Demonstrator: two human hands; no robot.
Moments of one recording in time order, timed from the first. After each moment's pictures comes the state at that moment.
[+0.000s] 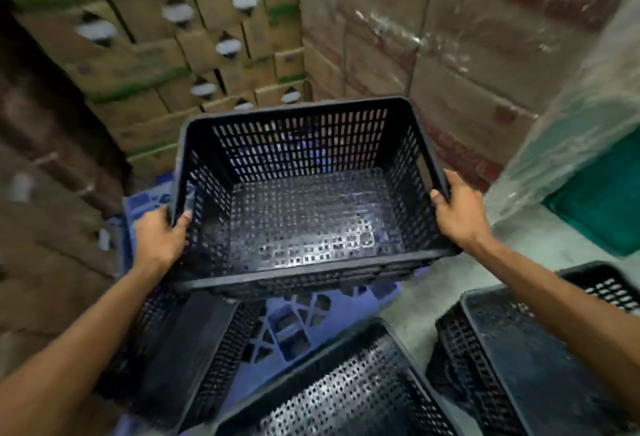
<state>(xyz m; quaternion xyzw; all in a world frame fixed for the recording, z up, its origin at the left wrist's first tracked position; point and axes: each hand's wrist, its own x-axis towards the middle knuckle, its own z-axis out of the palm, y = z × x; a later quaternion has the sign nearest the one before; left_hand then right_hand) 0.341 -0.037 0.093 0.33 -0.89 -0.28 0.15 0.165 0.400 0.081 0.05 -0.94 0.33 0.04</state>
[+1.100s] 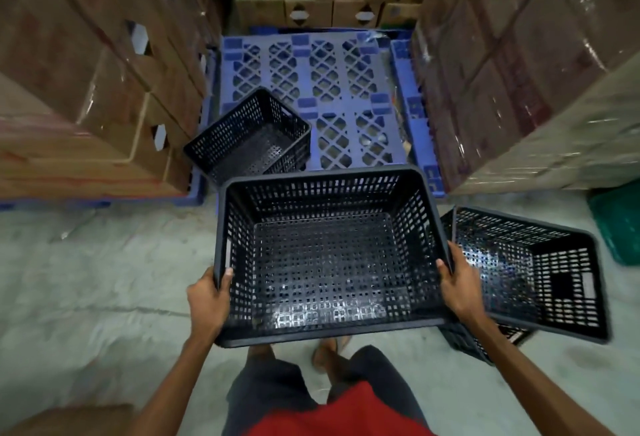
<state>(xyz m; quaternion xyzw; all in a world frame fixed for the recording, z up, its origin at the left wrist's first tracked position) 0.798 0.249 0.039 0.57 -0.77 -0.28 0.10 0.473 0.580 0.023 0.17 -0.93 0.28 -0.15</state>
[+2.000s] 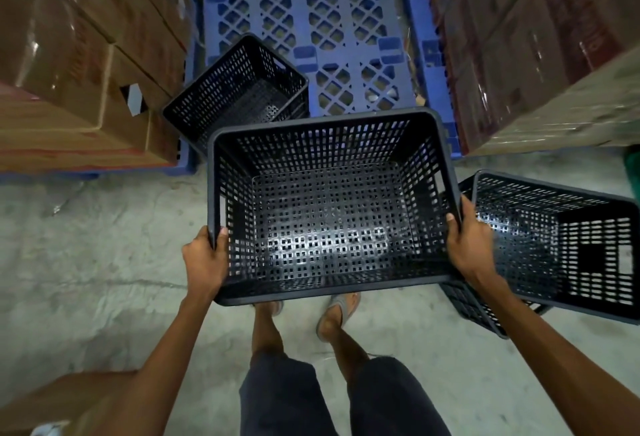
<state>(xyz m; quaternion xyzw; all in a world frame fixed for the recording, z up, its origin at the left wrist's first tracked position) 0.749 0.214 -0.027 0.55 -0.78 -0.27 0.09 0.423 0.549 -0.030 0.21 -0.95 0.21 -0.12</state>
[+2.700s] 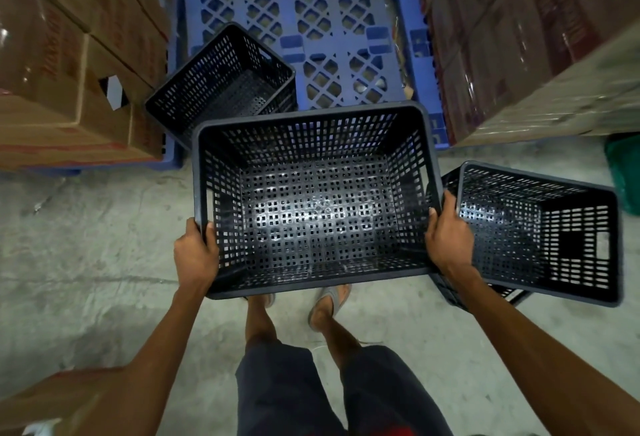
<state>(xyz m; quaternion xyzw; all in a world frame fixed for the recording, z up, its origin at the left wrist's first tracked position) 0.743 0.215 -0.039 0.56 -0.80 -0.22 0.06 0.436 0.540 -0.031 0.20 -0.96 0.15 -0.11</state>
